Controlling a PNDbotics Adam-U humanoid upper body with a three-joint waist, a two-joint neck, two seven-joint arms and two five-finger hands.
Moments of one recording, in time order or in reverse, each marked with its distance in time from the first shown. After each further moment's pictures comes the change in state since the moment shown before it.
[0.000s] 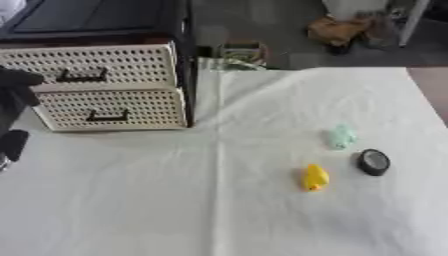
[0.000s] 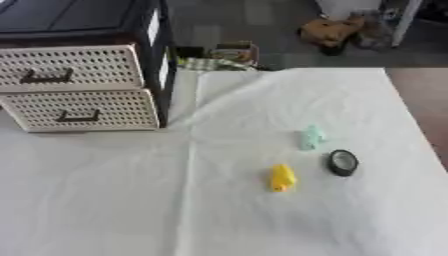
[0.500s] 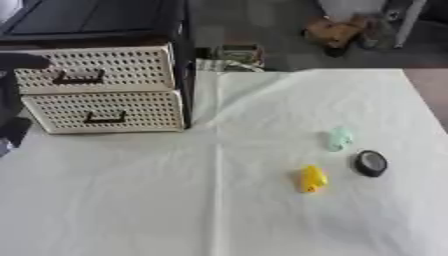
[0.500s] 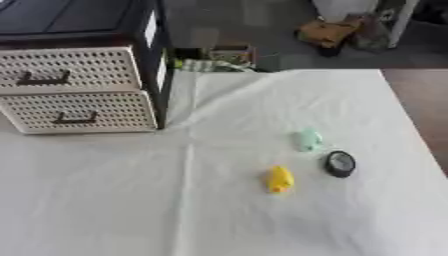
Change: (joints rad) left arm -0.083 0.044 -0.037 0.013 -0.040 0.127 -0.128; right arm 0.000 0.000 0.006 0.000 0.000 0.000 0.005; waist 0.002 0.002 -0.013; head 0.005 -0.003
